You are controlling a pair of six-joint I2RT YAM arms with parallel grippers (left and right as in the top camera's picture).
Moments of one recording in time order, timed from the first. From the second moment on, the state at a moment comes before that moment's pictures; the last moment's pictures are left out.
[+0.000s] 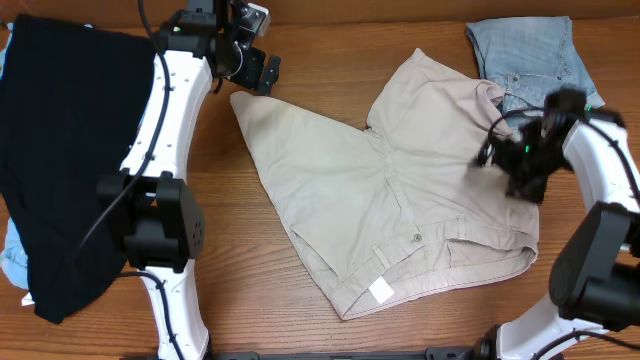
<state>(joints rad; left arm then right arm) -0.12 2.20 2.10 -0.94 0.20 0.26 -0.25 1.83 1.40 -1.11 -0.32 0.25</state>
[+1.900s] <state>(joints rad) -0.09 2.41 2.09 -1.07 0.10 0.03 0.00 1.71 1.55 -1.11 -0.40 0.18</state>
